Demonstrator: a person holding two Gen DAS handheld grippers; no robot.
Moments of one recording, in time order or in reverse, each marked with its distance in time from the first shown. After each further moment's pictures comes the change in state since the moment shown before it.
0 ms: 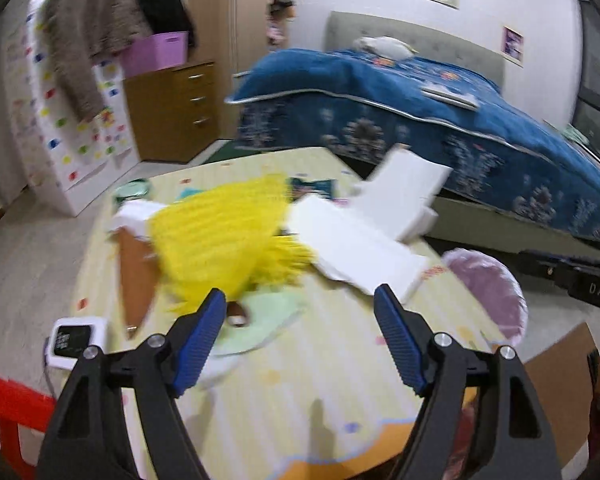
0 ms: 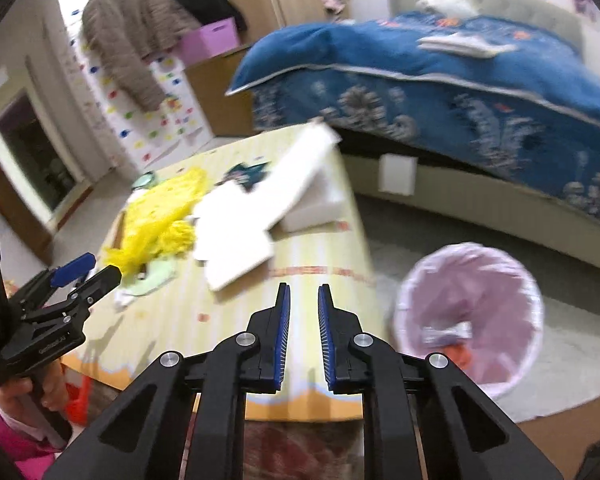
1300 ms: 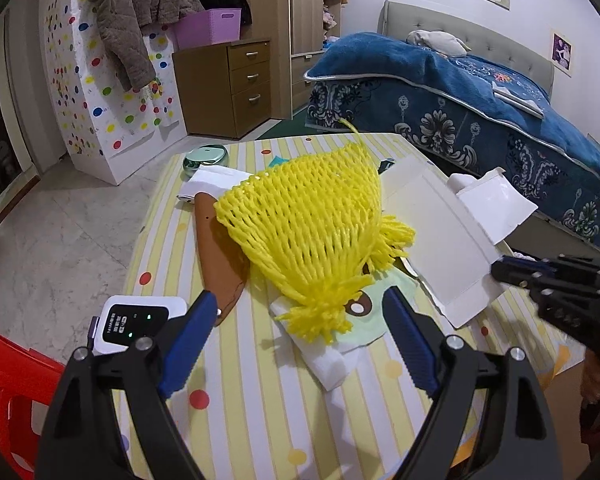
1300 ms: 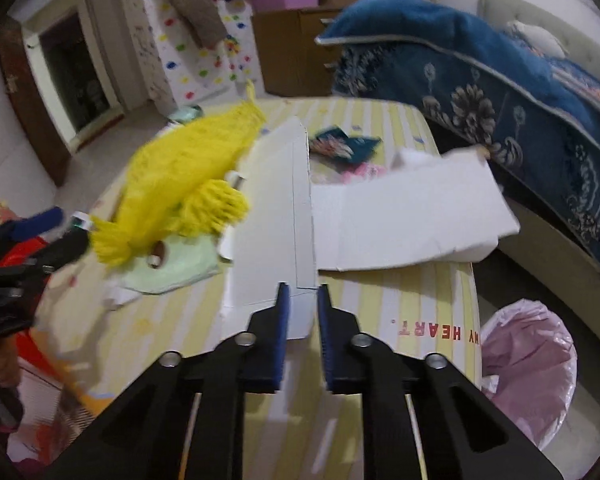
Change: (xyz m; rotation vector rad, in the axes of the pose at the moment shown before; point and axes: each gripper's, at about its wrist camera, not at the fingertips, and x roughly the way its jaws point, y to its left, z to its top) left arm 0.013 0.063 -0.010 -0.073 0.061 0.124; right arm 0.075 0.080 0.007 -0.278 0.049 0.040
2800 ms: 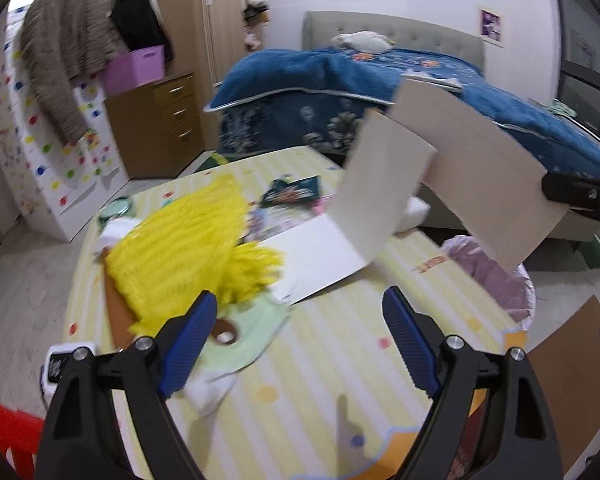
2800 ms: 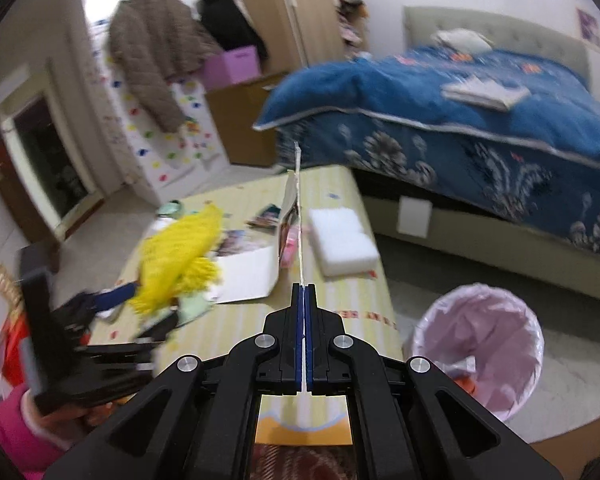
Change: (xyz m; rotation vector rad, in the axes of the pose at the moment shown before) left arm -0.009 -0.091 0.000 0.204 -0.086 -0.168; right arm -0.136 -0.035 -0.019 0.175 -0.212 -0.058
